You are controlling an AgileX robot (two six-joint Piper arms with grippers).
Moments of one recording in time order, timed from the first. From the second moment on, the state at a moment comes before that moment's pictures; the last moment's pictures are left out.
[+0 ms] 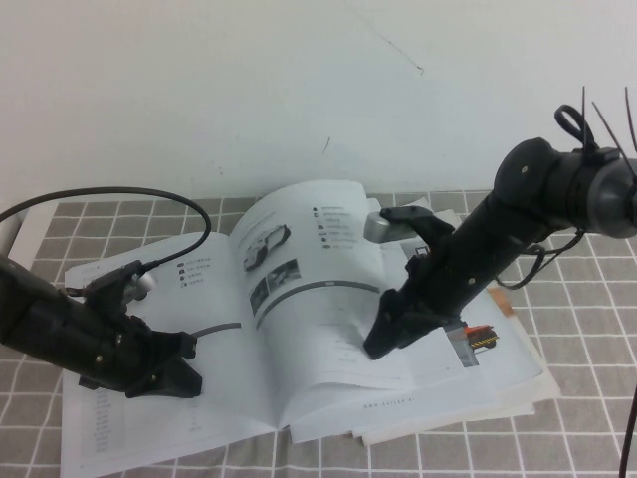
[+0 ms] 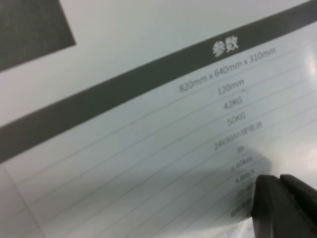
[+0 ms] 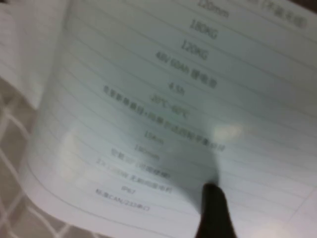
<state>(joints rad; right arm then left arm) 0.38 2.21 -1.60 0.68 1.04 -0.68 -0.01 1.91 -0.97 -0.93 0.76 0.74</state>
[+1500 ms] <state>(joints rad) 0.48 2.23 -1.67 1.21 1.17 -1.02 -0.04 1.57 -1.17 -0.61 1.04 0.64</state>
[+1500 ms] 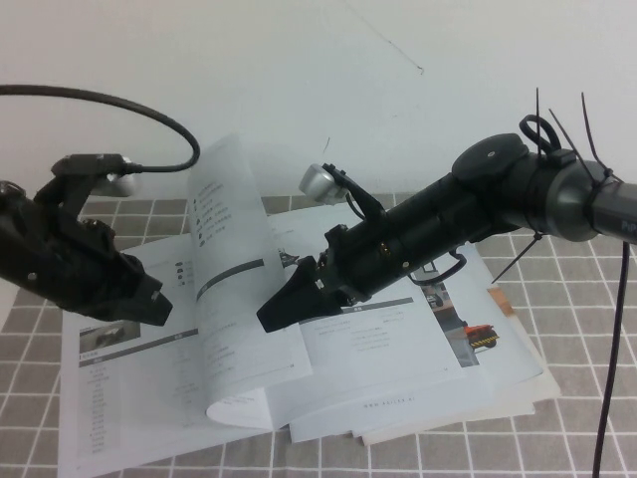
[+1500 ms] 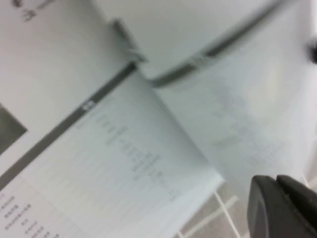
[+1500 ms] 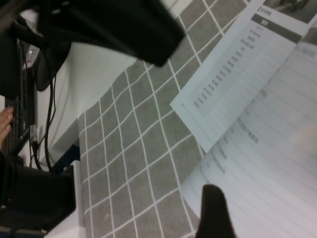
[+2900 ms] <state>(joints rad) 0.48 2.23 -1.67 1.23 1.15 -0.99 -0.87 1.34 -0.51 1.39 0.26 -0.99</state>
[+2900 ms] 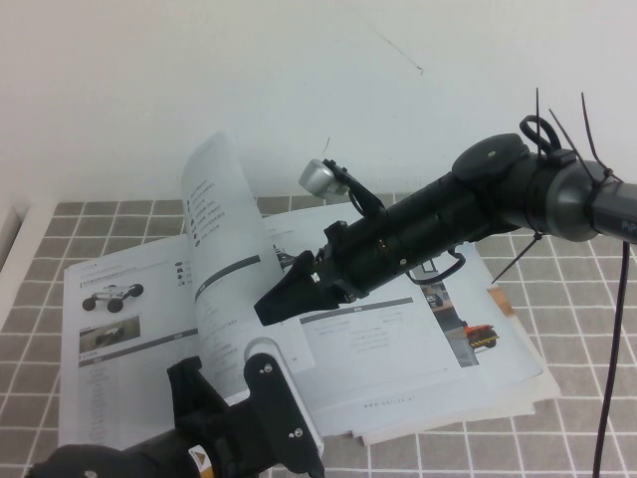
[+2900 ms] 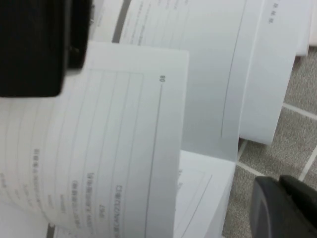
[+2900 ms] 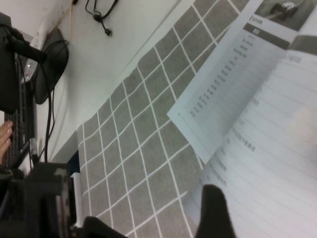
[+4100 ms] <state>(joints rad) 0.31 2.19 -1.91 1.09 1.26 -0.84 -0.87 1.46 -0.51 1.59 0.42 -1.24</state>
